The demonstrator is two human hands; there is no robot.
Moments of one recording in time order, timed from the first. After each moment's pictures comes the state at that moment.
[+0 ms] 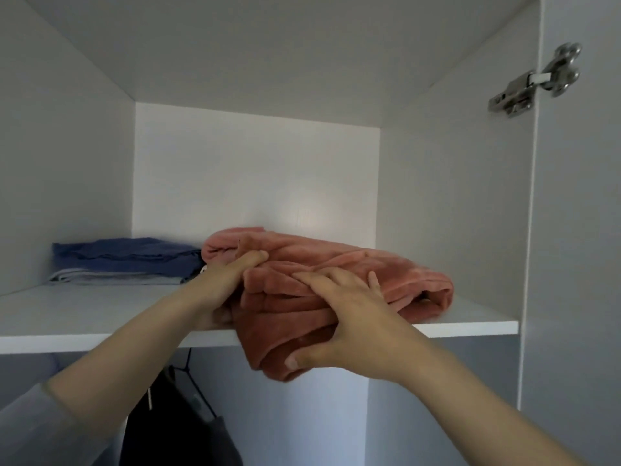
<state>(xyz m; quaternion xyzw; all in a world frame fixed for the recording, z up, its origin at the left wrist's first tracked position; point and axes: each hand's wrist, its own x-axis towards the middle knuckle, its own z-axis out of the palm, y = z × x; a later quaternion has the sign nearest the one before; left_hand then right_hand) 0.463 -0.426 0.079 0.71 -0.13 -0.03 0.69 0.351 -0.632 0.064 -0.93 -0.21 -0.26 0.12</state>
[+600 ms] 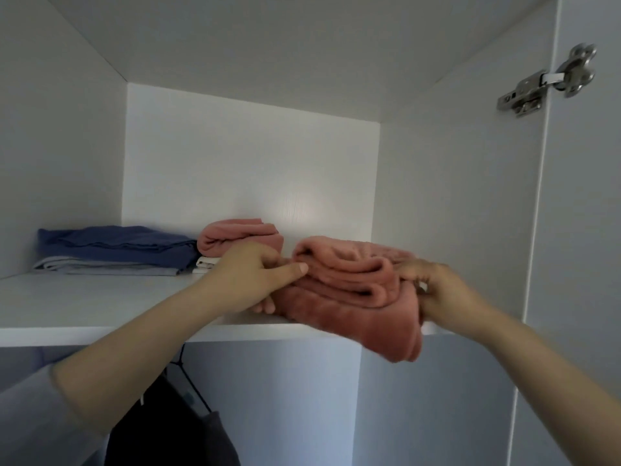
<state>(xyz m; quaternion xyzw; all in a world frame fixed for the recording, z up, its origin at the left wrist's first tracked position) 0.440 -0.442 0.085 0.84 -0.30 0.15 0.43 0.382 -0.730 0.076 -0.88 -0.26 -0.32 0.23</state>
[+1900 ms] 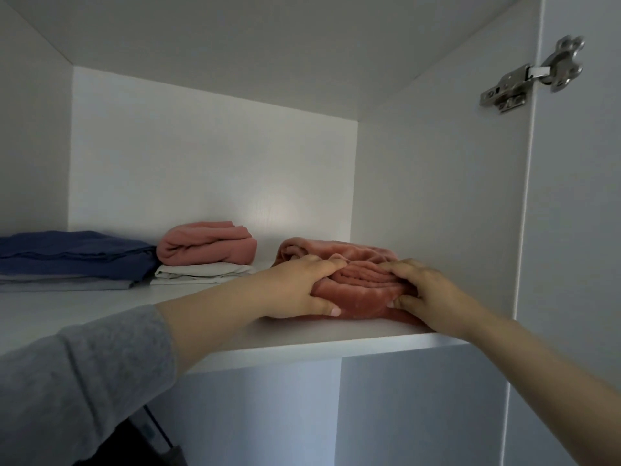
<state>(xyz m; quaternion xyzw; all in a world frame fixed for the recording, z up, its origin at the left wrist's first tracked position) 0.516 -0.532 0.094 0.85 -0.49 0.15 0.11 0.415 -0.768 0.081 -0.94 -0.12 -0.30 0.11</state>
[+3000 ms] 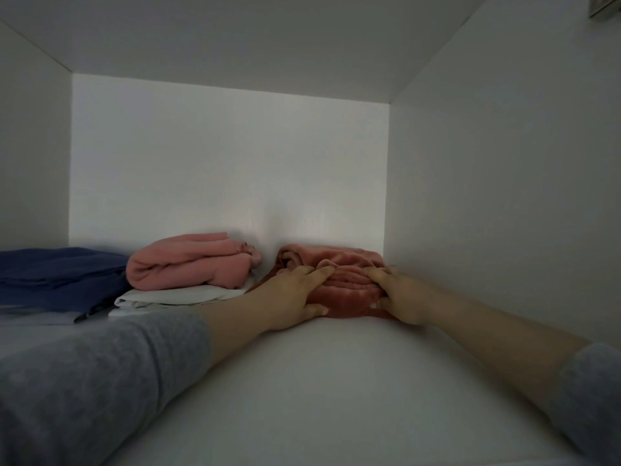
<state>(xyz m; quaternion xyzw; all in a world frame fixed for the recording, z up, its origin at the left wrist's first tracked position) 0.671 -0.582 0.078 0.90 -0.37 0.23 0.03 0.620 -0.809 0.093 -0.98 -0.12 -0.16 0.06</state>
